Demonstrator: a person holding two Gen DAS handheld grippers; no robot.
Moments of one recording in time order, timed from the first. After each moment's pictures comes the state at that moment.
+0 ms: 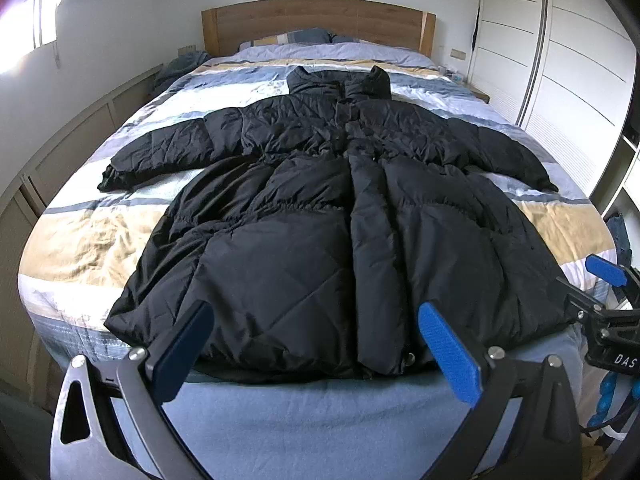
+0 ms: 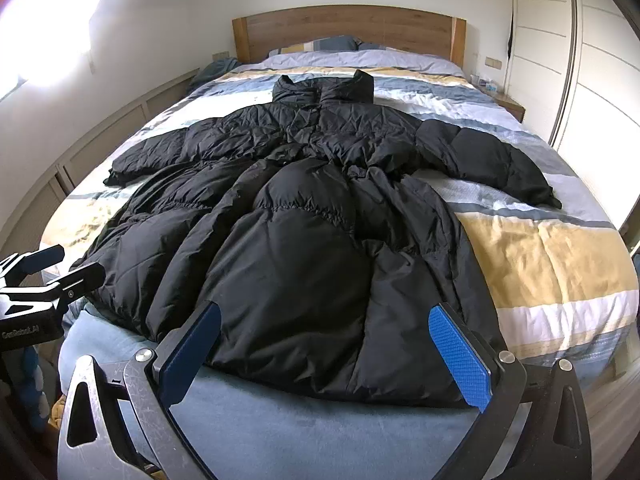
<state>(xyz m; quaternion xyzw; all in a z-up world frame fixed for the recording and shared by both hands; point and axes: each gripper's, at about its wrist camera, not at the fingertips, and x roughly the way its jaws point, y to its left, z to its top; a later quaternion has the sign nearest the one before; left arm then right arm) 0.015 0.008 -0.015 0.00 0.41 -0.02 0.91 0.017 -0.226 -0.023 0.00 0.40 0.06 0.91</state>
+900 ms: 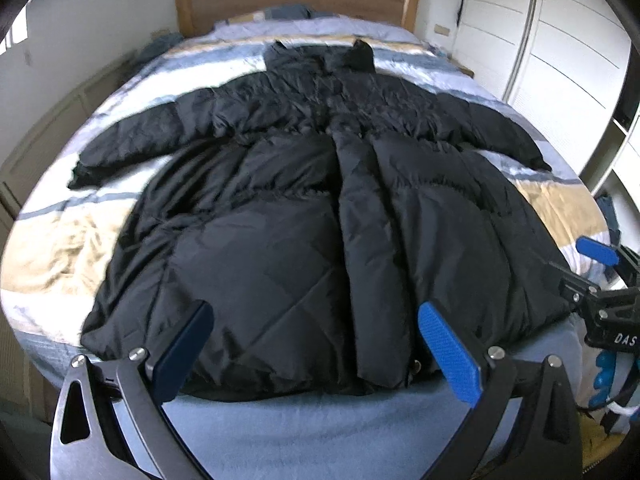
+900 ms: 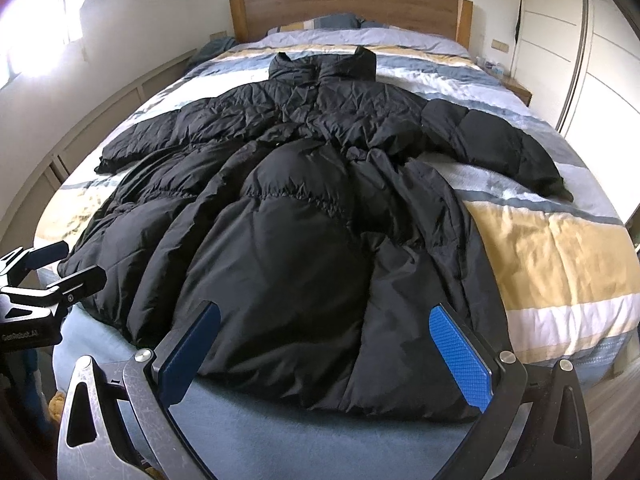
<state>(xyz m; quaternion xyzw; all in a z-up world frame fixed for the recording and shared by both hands) 0.053 0.008 -0.039 0.00 0.46 -0.07 0.88 0.051 -0.229 -0.038 -0.01 0.45 0.07 0.89</state>
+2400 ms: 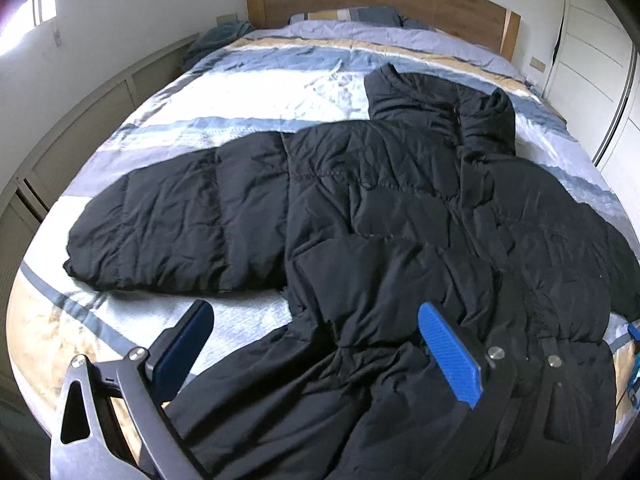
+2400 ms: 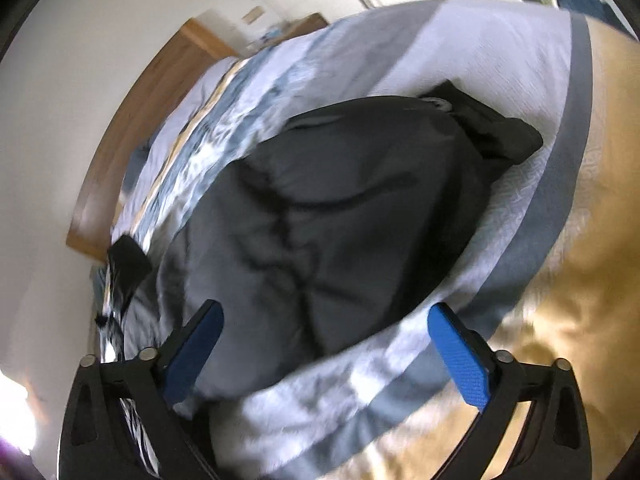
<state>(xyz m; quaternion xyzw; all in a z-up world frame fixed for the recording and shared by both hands) 0.347 0.090 -0.047 -0.03 0.46 0.07 0.88 0.316 -0.572 -0.144 0.43 0.37 -0.15 0.81</state>
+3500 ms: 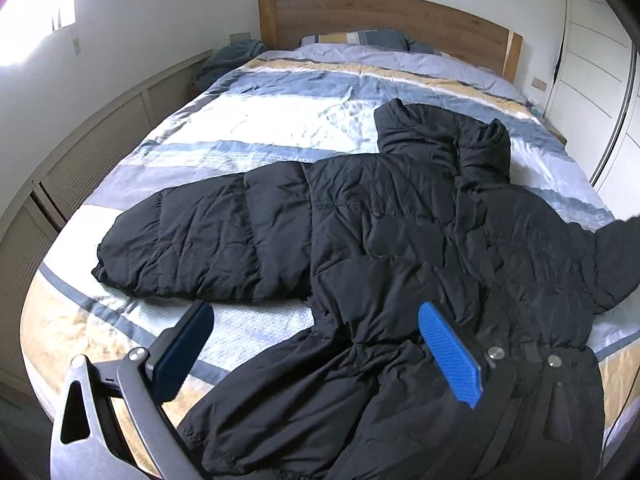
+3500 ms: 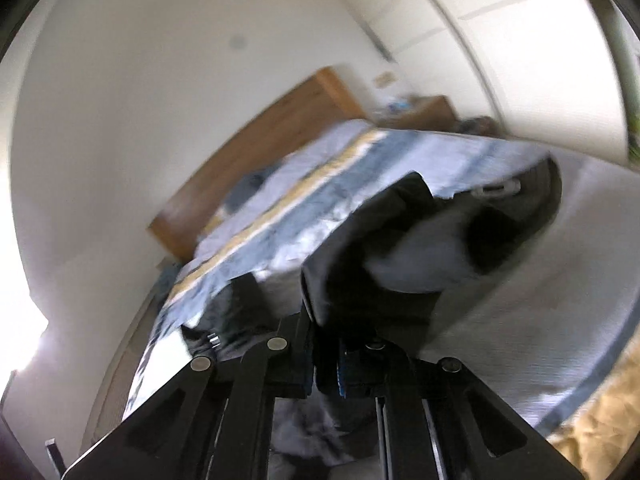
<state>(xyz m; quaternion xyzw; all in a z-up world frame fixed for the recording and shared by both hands) 0.312 0.105 0.004 -0.03 0.42 0.09 0.90 0.351 -0.505 0.028 0.31 0.22 -0.01 0.92</state>
